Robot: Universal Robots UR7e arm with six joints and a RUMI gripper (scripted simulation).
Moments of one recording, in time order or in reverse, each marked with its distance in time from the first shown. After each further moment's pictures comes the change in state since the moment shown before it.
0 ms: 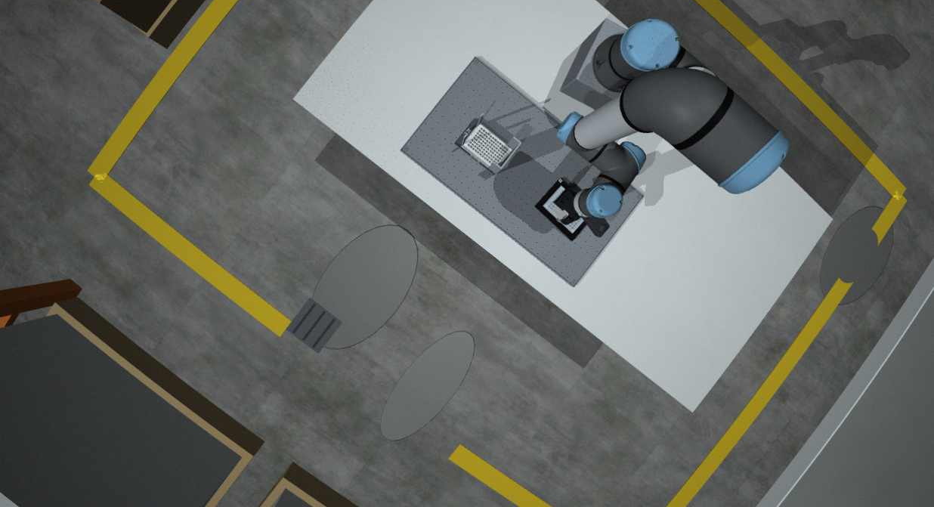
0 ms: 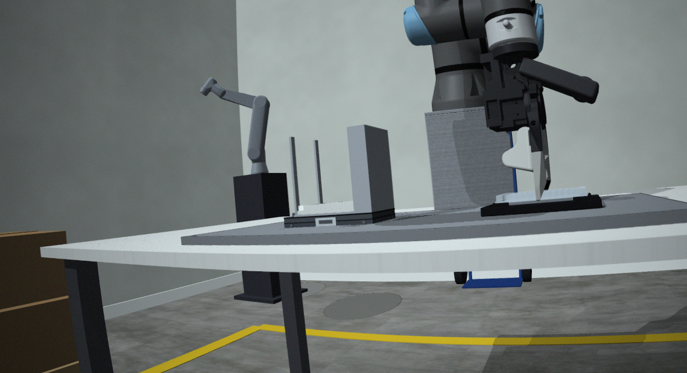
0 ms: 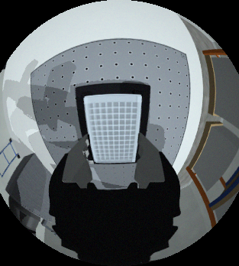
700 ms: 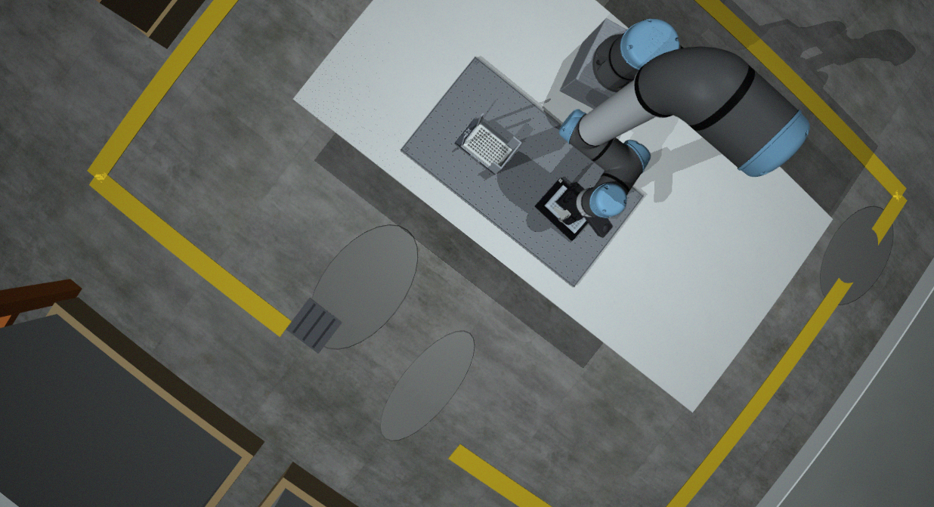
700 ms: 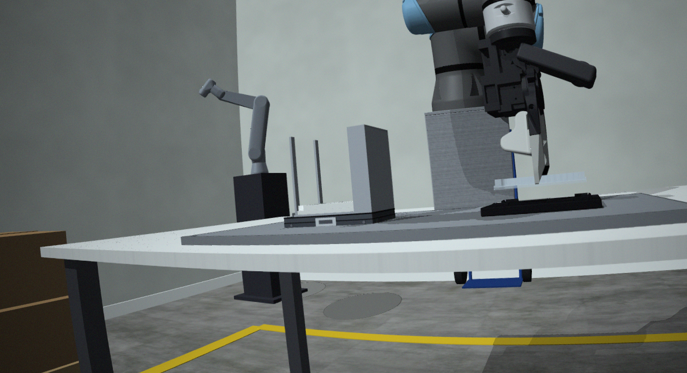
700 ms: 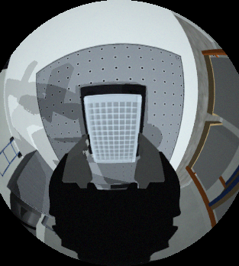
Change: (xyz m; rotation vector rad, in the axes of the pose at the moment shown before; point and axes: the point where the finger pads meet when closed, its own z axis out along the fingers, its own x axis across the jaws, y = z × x) arm 0.000 0.000 -0.022 0.000 0.000 0.000
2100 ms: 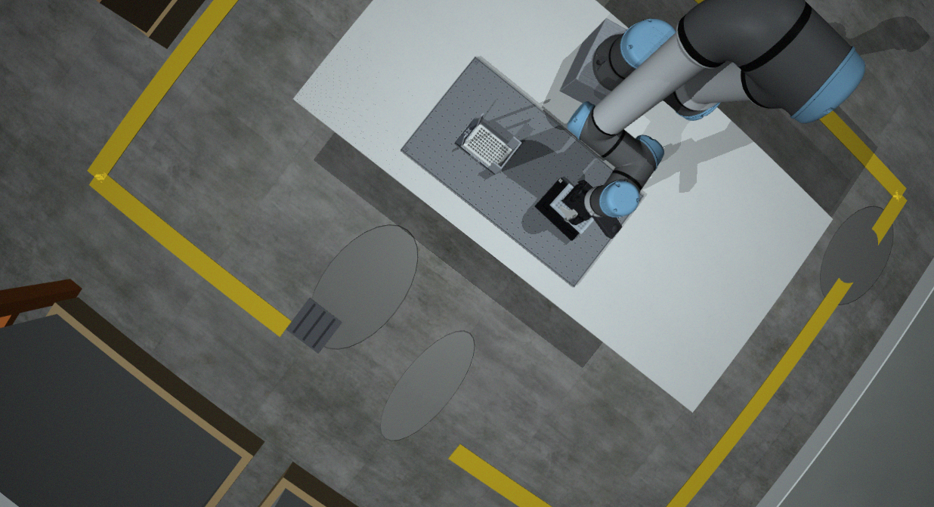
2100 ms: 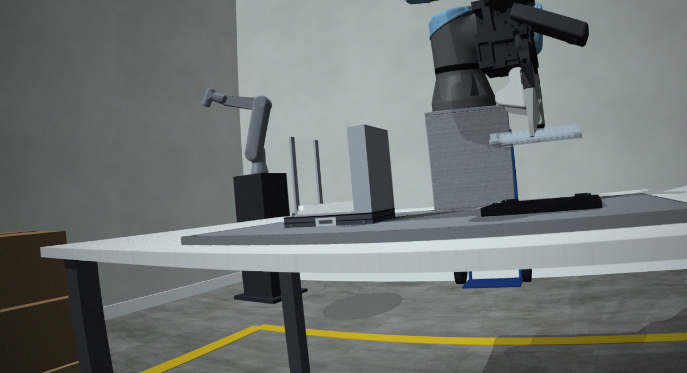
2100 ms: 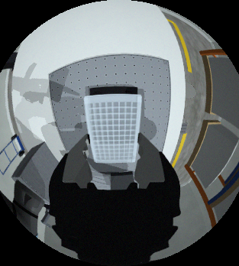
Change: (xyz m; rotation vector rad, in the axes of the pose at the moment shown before) arm 0.000 0.000 -0.063 0.000 0.000 0.000
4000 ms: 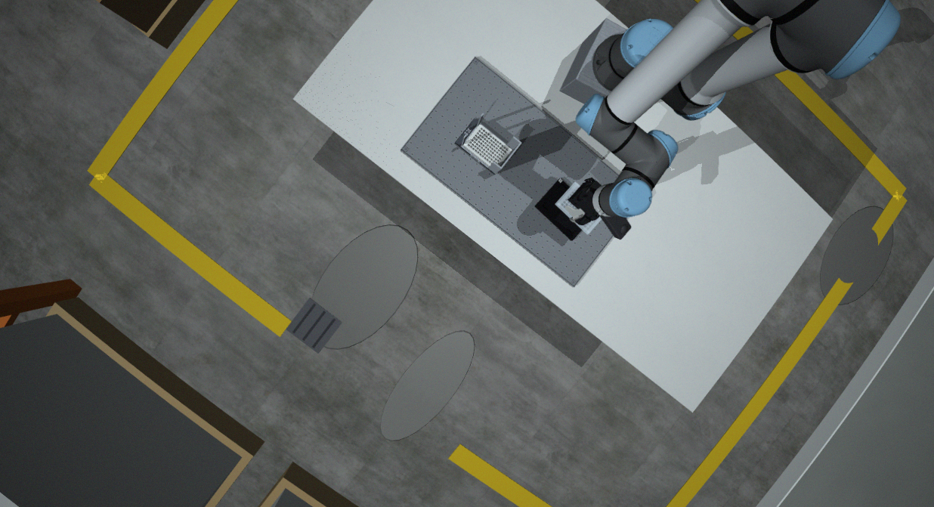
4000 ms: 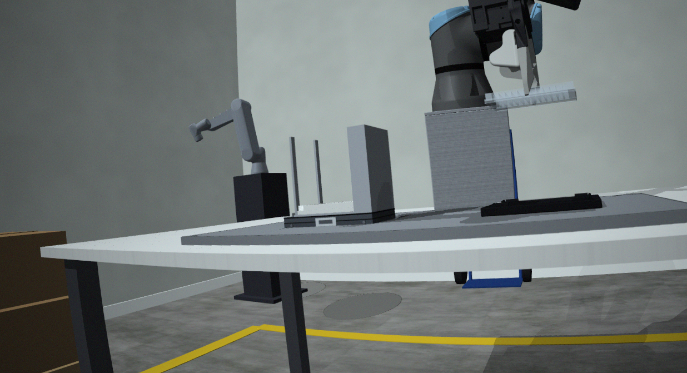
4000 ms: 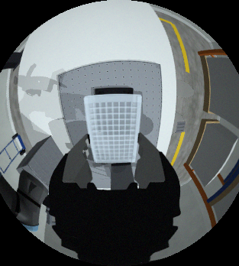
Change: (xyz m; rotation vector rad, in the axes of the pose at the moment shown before) arm 0.000 0.000 -0.057 0.000 -0.001 0.000
